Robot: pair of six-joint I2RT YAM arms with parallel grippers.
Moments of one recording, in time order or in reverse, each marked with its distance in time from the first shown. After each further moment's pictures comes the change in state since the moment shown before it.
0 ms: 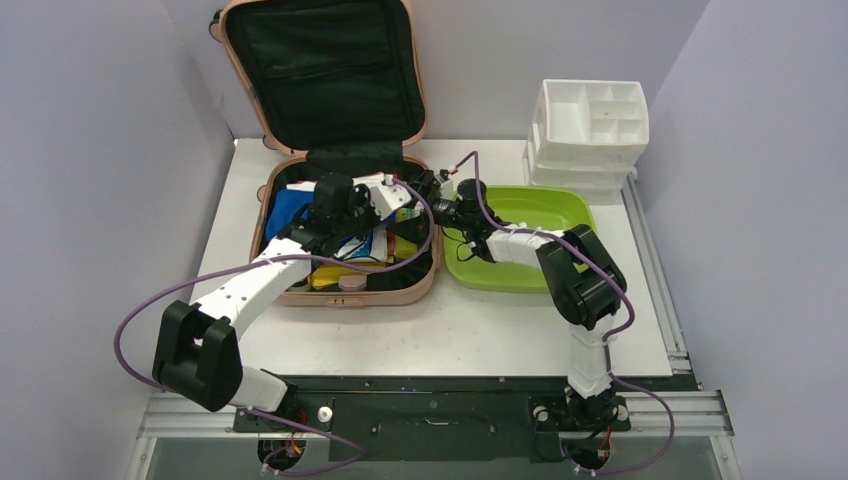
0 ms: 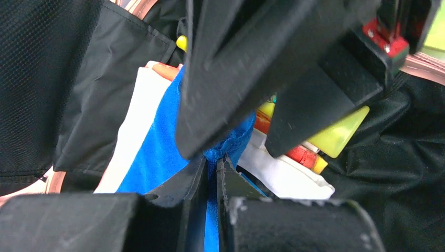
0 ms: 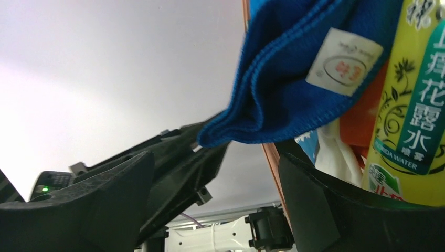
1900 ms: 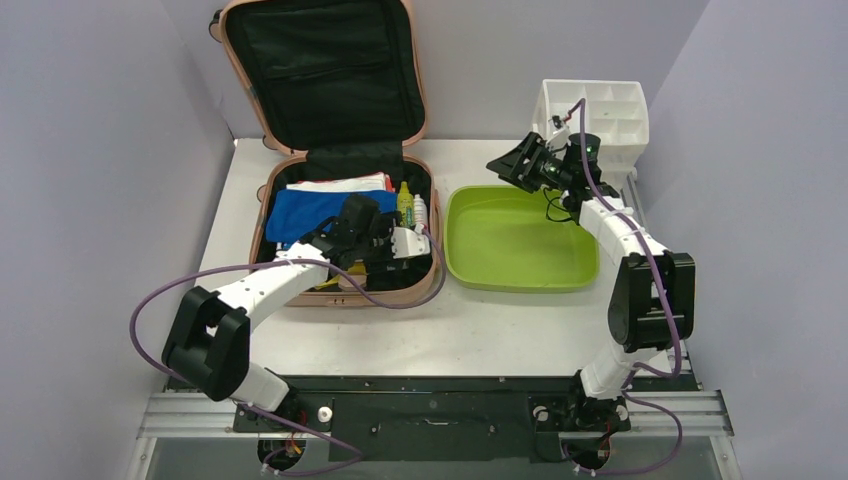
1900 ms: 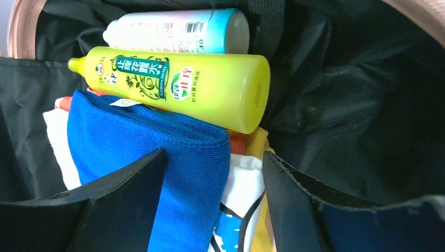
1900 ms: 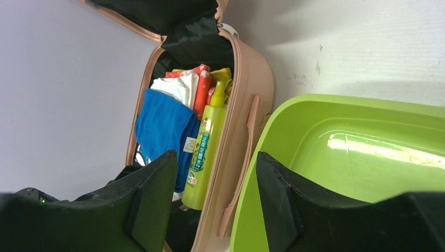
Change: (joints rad) left arm -0.106 0.056 -0.048 -0.146 0.034 0.324; right arm -0.488 -0.290 0.086 -0.623 -0.004 -0.866
